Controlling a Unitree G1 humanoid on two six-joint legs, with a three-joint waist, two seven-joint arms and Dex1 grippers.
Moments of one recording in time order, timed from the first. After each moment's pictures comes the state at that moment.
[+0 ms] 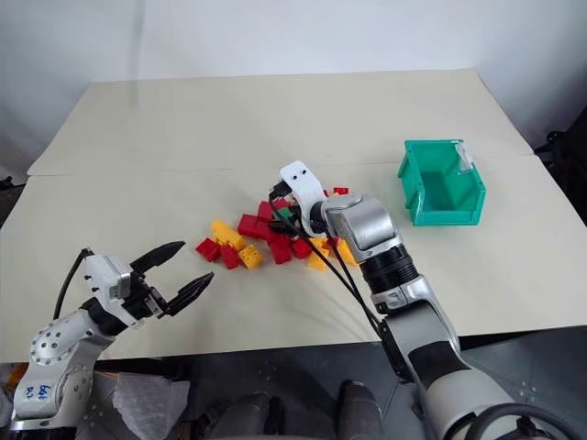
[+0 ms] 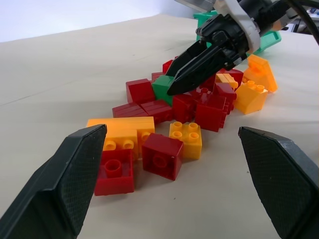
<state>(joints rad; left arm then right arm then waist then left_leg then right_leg) 0.09 0.49 0.27 -0.26 -0.48 0.06 -0.75 -1.01 -0.16 0.22 0.32 0.15 0.99 0.56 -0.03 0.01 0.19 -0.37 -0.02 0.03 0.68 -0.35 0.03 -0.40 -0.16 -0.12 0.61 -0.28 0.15</state>
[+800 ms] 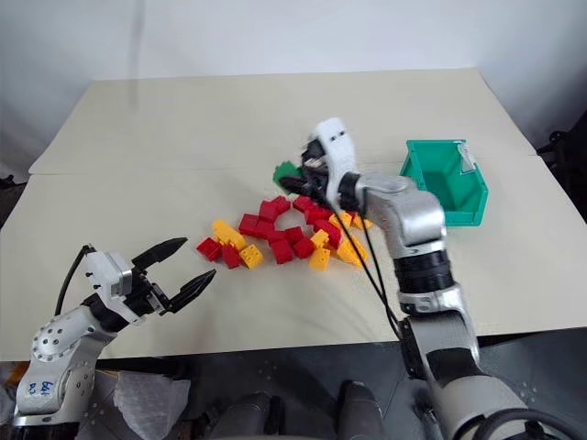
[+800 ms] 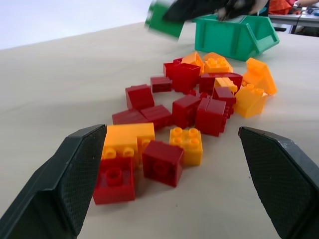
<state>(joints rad) 0.04 0.49 0.26 -0.26 -0.47 0.06 -0.77 -0.90 -0.29 -0.03 0.07 0.35 0.85 0.68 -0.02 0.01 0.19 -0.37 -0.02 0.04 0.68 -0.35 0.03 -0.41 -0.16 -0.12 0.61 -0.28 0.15</state>
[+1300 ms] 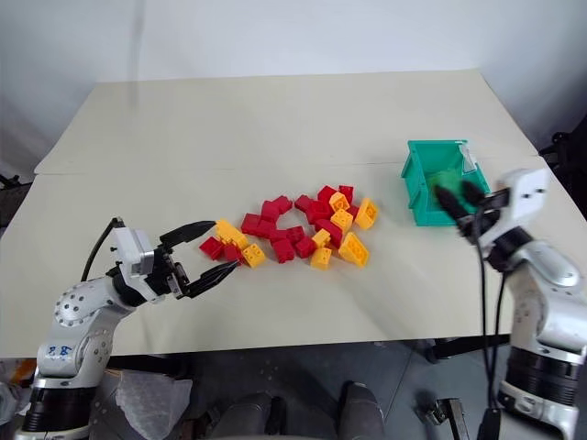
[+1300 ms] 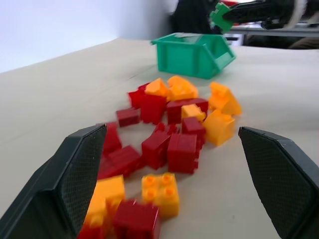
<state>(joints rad) -0.15 0.51 0.17 -0.20 -0.48 0.09 -0.87 -0.38 -0.57 -0.51 -0.01 0.37 0.39 0.64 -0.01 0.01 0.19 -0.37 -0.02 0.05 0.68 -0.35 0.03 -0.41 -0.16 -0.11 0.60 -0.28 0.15</state>
